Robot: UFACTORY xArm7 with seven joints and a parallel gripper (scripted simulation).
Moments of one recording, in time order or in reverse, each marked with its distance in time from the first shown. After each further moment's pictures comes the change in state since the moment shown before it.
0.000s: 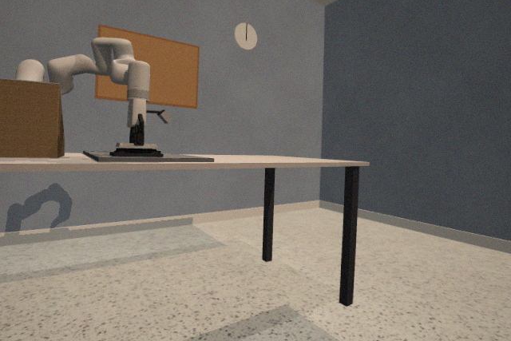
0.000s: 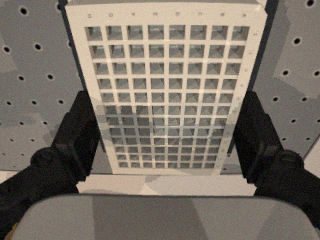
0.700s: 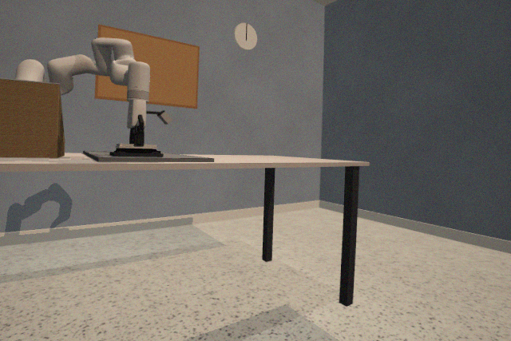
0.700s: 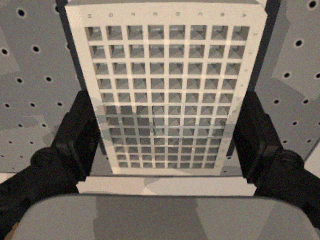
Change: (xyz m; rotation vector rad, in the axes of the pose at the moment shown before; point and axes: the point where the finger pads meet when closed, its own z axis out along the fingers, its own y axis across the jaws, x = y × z) arm 0.000 0.000 0.003 0.000 0.000 0.000
